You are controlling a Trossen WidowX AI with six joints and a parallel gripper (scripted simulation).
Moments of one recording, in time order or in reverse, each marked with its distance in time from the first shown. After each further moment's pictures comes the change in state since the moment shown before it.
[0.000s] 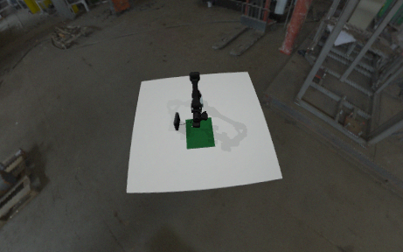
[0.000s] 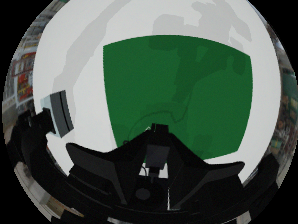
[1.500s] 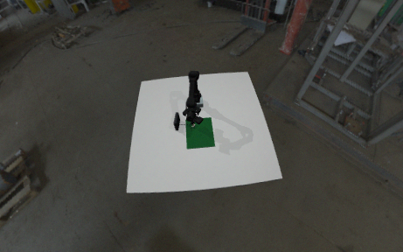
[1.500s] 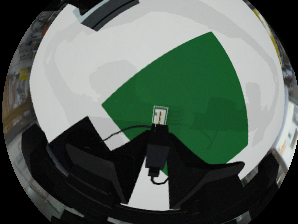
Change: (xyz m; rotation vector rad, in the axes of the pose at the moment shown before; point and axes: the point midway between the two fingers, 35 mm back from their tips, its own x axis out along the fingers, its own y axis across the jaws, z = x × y) arm 0.000 0.011 -0.041 -1.003 0.003 0.001
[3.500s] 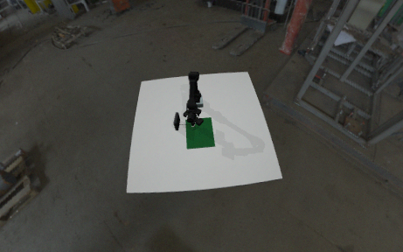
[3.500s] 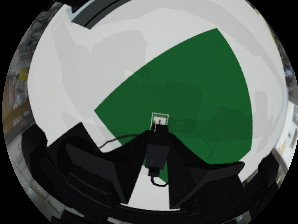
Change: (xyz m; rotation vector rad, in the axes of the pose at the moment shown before) arm 0.023 0.000 0.003 0.001 0.002 -0.001
